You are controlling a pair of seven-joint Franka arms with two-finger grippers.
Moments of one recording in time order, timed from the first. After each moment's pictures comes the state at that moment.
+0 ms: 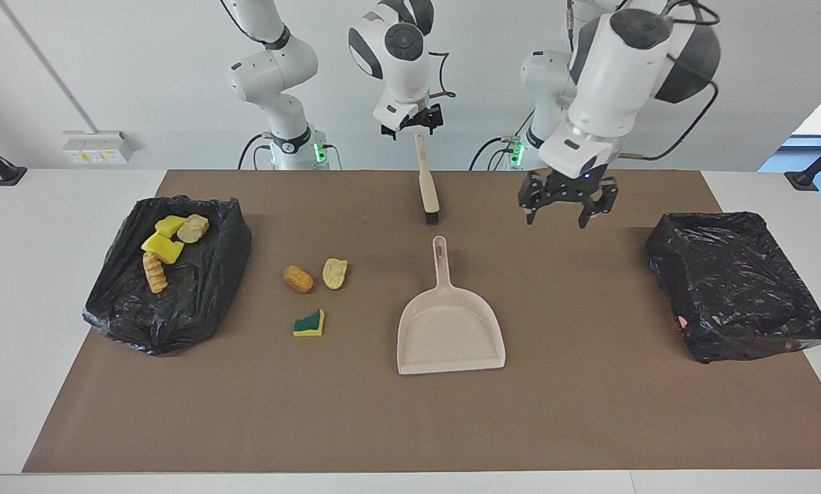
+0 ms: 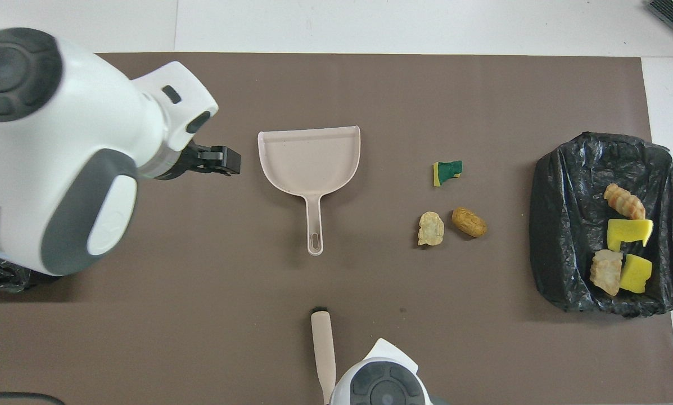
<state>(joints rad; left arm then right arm) -0.41 0.17 -0.03 -1.57 0.00 1.82 -0.29 0.68 -0.25 0.20 -2.32 0.39 1.86 0.60</state>
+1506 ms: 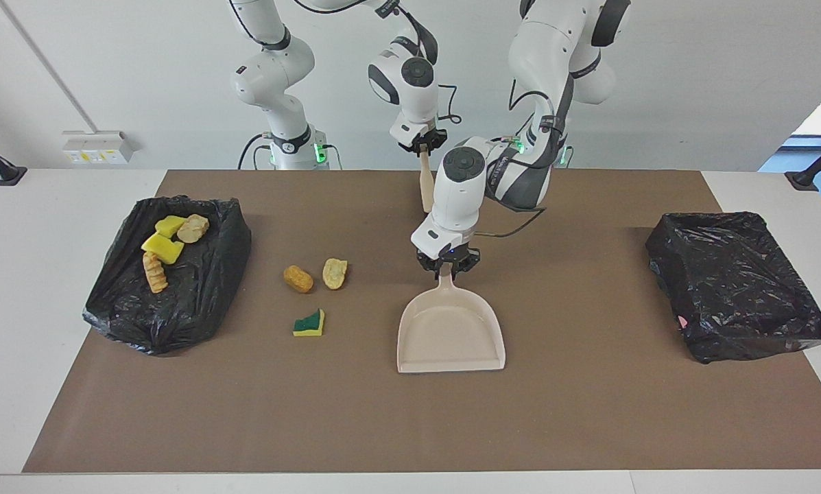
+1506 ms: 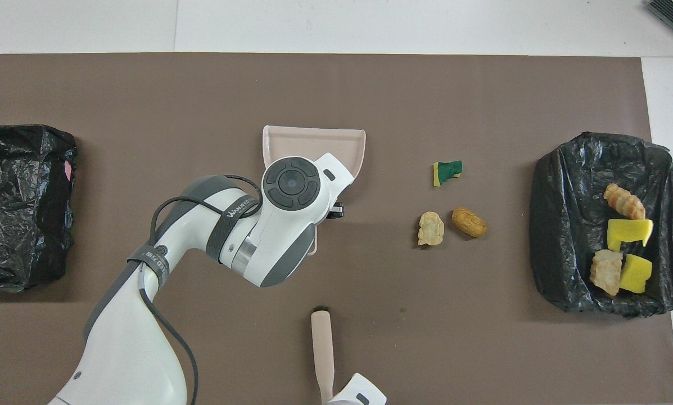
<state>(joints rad) -0.62 0.39 -0.03 -1.75 0.00 2.19 -0.55 0.88 -0.14 0.19 -2.51 0.45 2.24 0.71</state>
